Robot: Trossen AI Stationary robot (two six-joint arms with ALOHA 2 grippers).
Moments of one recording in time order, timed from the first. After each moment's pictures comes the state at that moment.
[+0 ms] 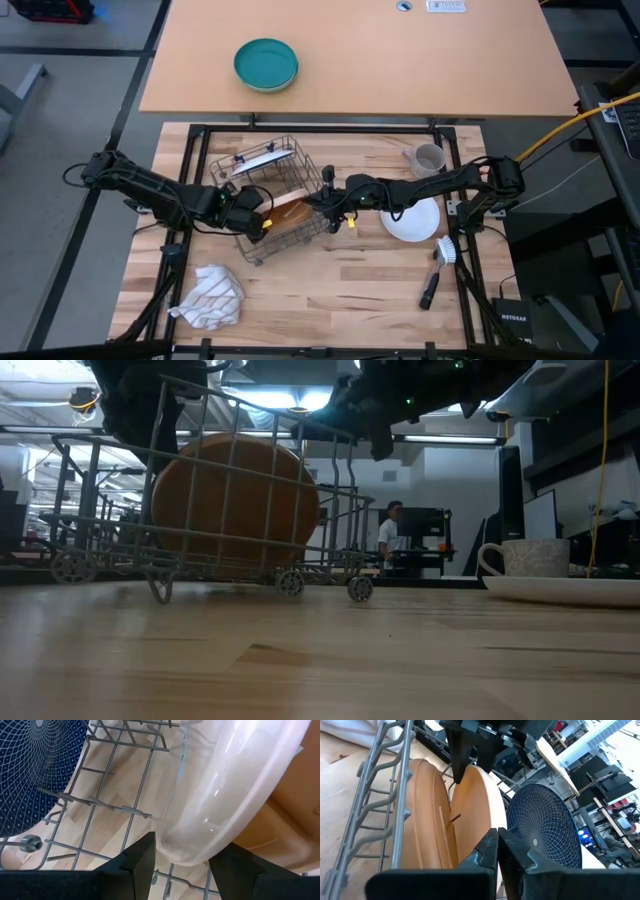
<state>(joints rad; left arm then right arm) -0.28 1.31 1.00 -1.00 -0.51 -0.89 0.01 1.66 0.98 0.41 0.09 -0.73</state>
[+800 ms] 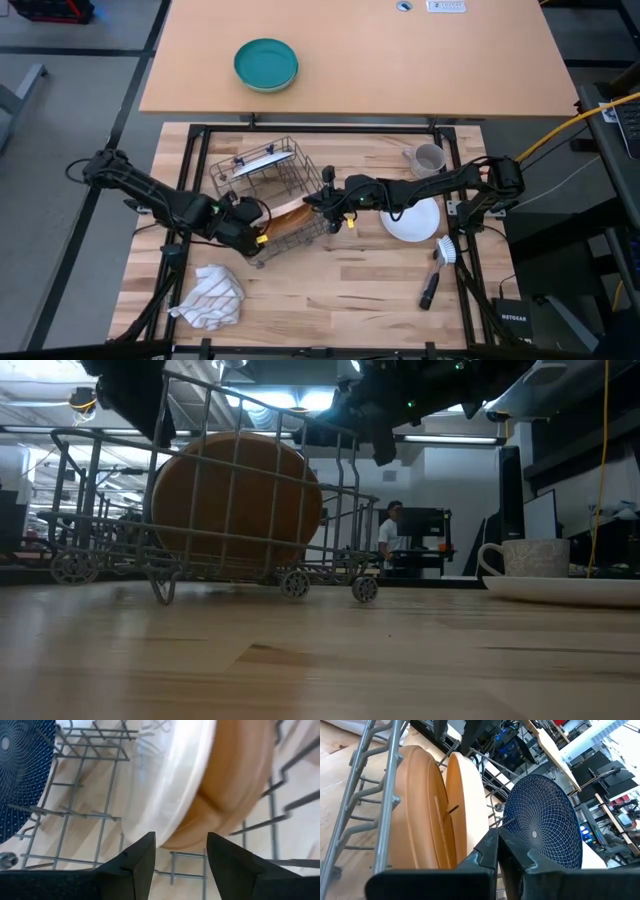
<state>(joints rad) -0.41 1.31 1.09 -1.01 -0.51 -0.90 0.01 1.66 0.98 0.38 0.10 -0.74</state>
